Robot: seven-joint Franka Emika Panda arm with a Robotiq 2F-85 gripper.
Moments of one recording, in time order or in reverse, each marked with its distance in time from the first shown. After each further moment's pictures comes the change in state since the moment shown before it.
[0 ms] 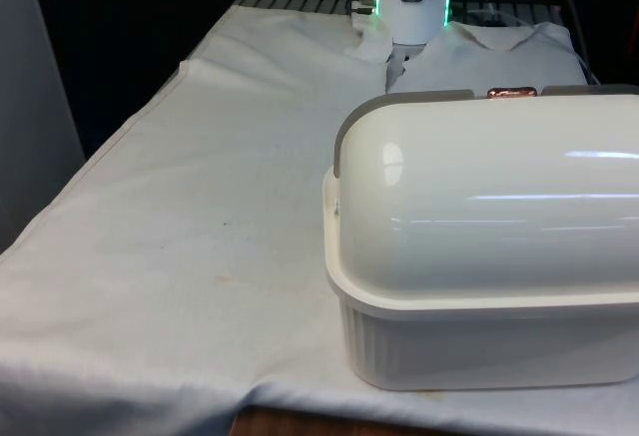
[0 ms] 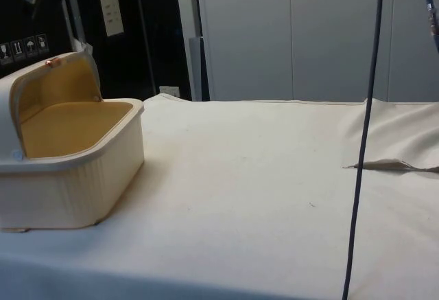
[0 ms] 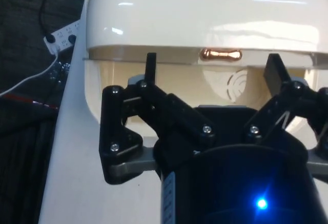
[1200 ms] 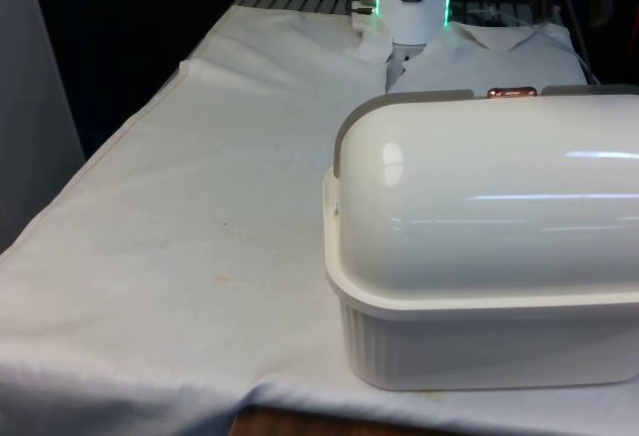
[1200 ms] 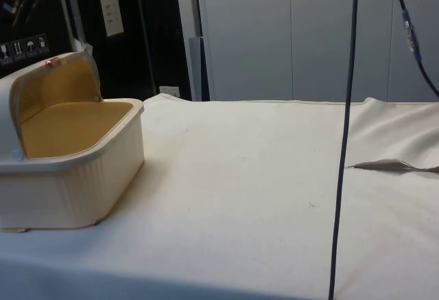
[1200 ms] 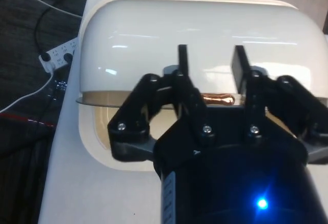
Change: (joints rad) arm -0.007 0.142 -0.003 0.189 0.000 -0.019 0.004
